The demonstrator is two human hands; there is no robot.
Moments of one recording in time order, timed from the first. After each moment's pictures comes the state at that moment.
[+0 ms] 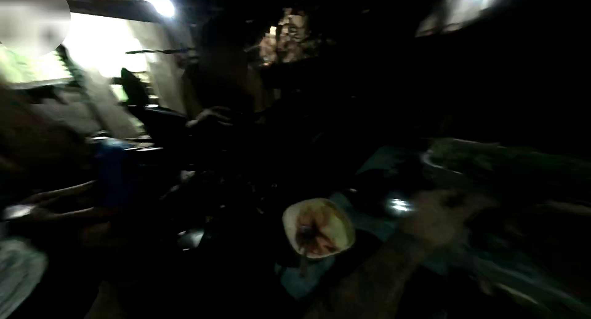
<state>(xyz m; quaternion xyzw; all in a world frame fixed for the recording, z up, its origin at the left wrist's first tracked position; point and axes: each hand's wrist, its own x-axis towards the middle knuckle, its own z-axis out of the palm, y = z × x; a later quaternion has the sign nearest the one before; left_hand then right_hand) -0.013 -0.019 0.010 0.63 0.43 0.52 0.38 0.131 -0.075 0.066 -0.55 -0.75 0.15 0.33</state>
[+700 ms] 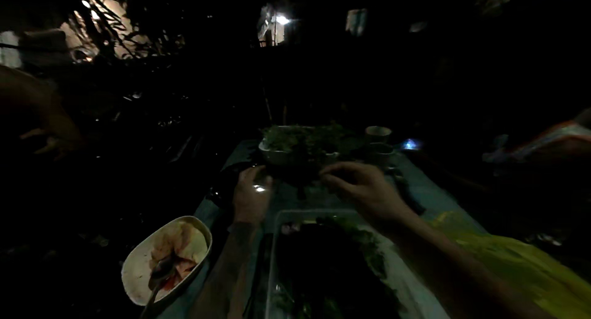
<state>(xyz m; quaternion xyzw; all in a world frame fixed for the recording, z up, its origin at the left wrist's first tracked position) 0.002 0.004 -0.023 0.68 0.55 0.45 0.17 0.232 -0.086 0.037 -0.49 -0.66 0.29 0.50</state>
